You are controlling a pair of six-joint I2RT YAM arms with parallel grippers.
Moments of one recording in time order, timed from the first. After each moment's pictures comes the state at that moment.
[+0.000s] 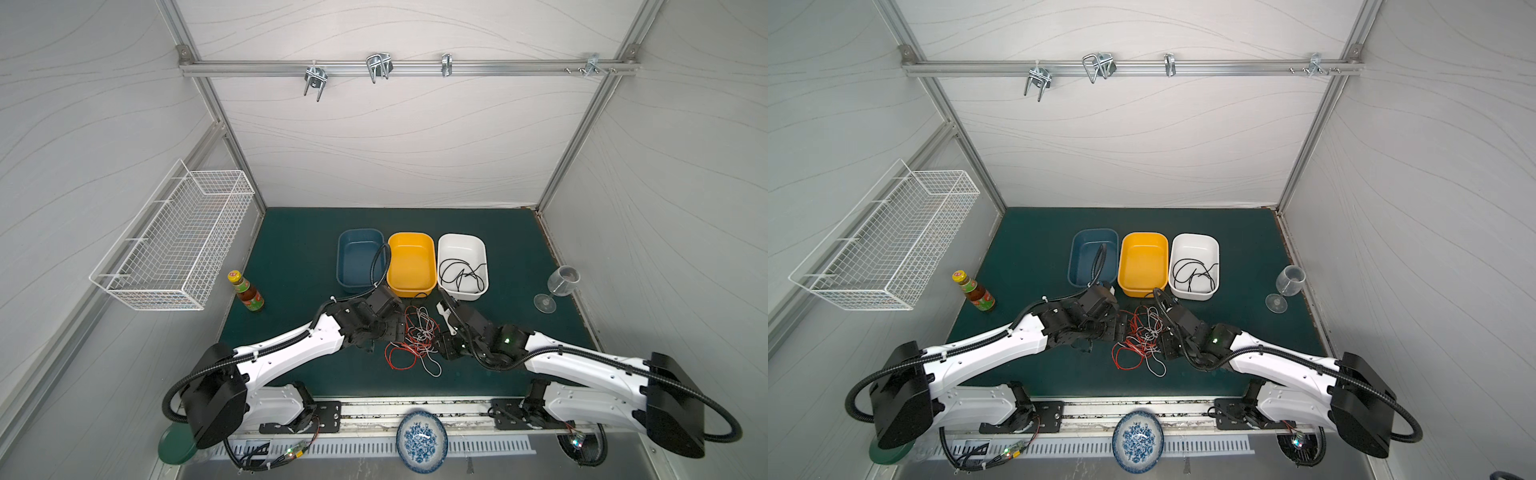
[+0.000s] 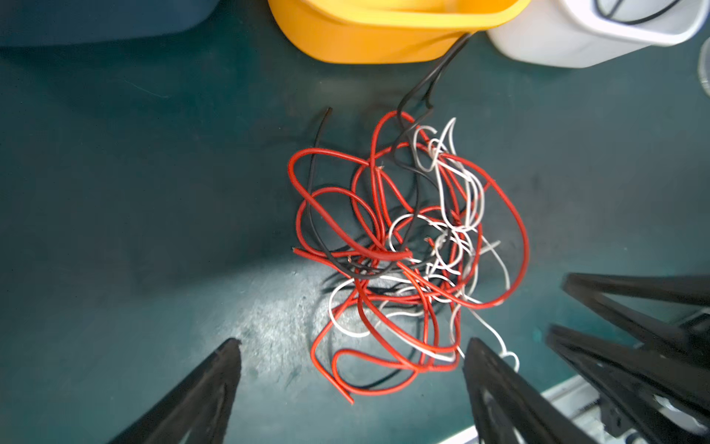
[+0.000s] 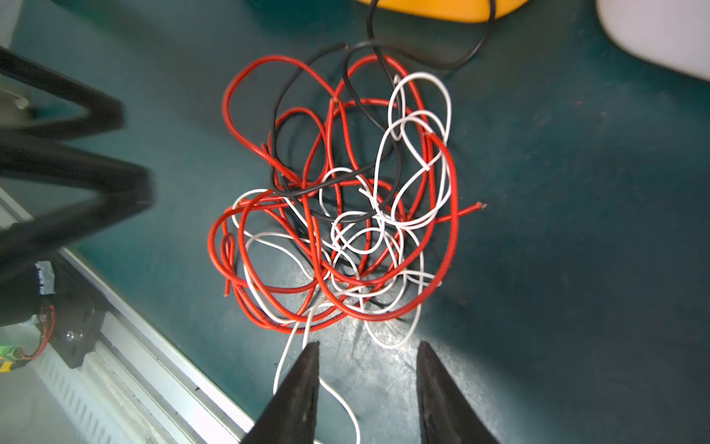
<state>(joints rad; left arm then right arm) -0.87 1.28 0.81 -0.61 -0.07 -0.75 1.04 1.06 0.57 -0.40 0.03 0.62</state>
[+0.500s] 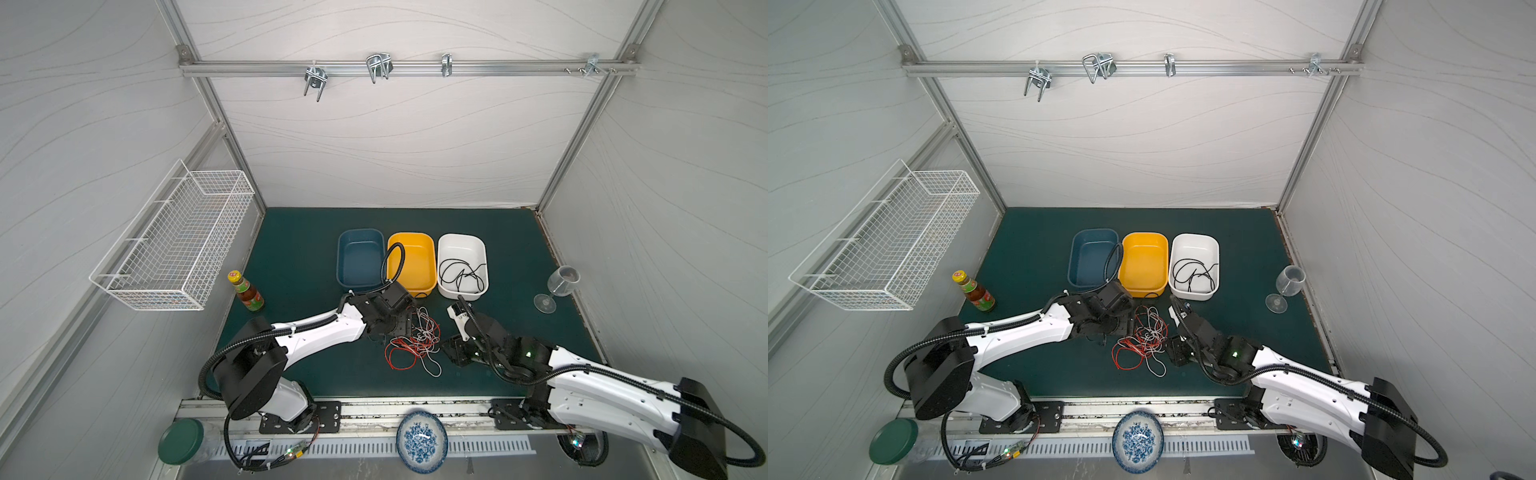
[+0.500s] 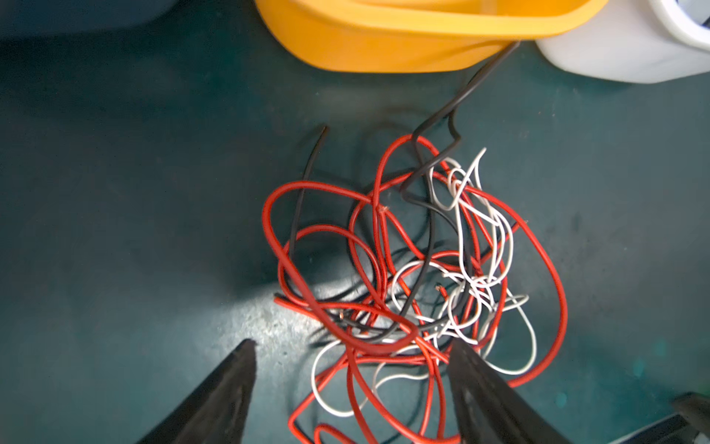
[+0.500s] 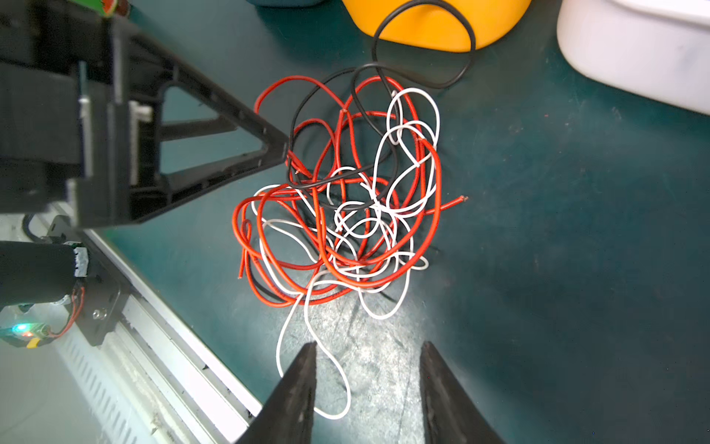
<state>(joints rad) -0.86 1.47 0.89 -0.55 -0.09 -0.79 1.05 0.86 0.47 -0.41 0.04 0.60</state>
